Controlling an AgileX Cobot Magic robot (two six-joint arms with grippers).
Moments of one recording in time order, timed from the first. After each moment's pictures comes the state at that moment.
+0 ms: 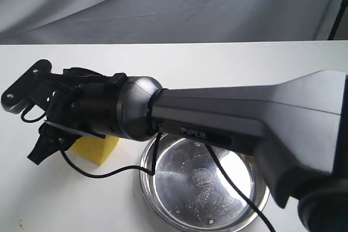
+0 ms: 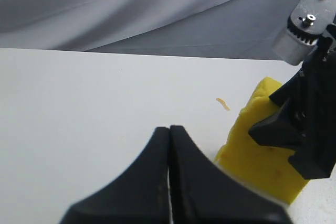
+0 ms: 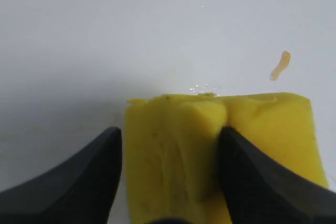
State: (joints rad) left arm -0.02 0.00 0.00 -0.05 0.29 -0.02; right arm 1.07 2.25 -1.79 -0.52 0.59 0.38
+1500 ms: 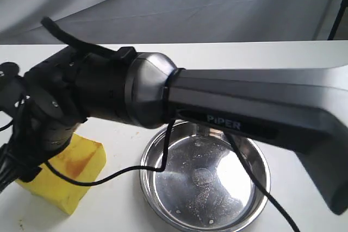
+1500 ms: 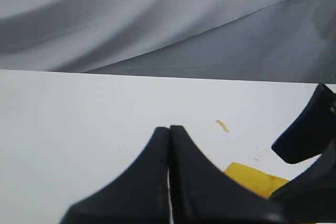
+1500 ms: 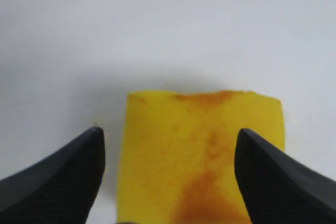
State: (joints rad) left arm -0.02 0.00 0.00 -0.05 0.22 -0.02; right arm 1.08 2.14 -1.78 0.05 0.68 -0.11
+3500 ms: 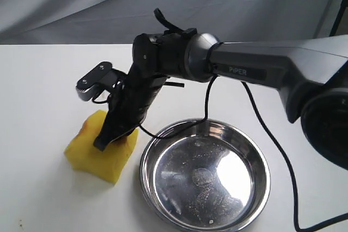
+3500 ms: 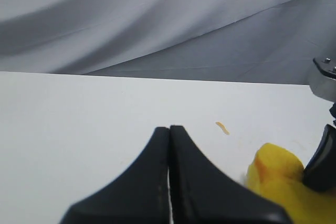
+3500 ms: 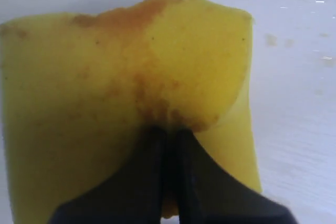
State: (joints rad) left arm -0.02 0.00 0.00 -0.05 0.22 -0.02; right arm 0.78 2.28 -1.79 0.36 0.83 -0.57
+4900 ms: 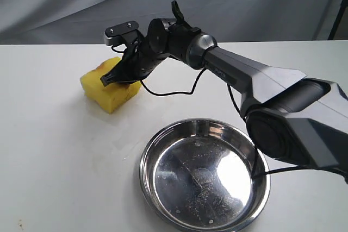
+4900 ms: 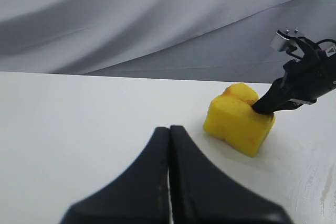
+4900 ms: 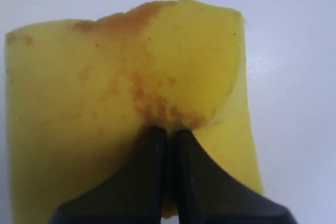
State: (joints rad) left arm -0.02 0.00 0.00 -0.05 0.22 -0.02; right arm 0.62 2.68 -2.45 0.33 0.80 -0.30
